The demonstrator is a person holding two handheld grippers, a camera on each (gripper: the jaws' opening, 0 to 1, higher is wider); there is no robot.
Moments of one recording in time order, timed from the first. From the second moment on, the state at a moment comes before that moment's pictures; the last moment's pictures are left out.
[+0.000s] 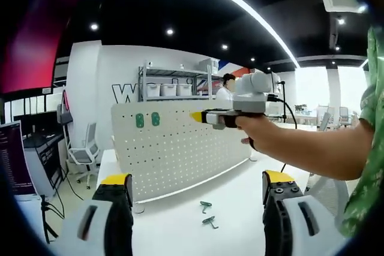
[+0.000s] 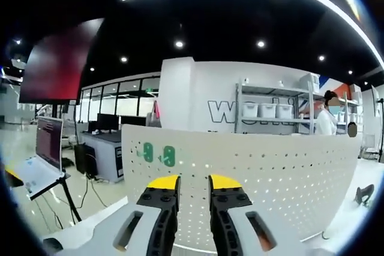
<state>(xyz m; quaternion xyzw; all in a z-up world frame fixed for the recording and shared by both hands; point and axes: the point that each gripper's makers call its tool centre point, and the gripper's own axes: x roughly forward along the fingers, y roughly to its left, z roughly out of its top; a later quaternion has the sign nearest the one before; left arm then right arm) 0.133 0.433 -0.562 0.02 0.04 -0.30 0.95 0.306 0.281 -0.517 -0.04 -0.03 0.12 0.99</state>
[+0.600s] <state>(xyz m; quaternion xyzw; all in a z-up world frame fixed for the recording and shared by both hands) 0.147 0.395 -0.571 0.04 0.06 -0.28 0.96 0.251 0.227 -0.522 -0.03 -0.01 0.17 0.98</state>
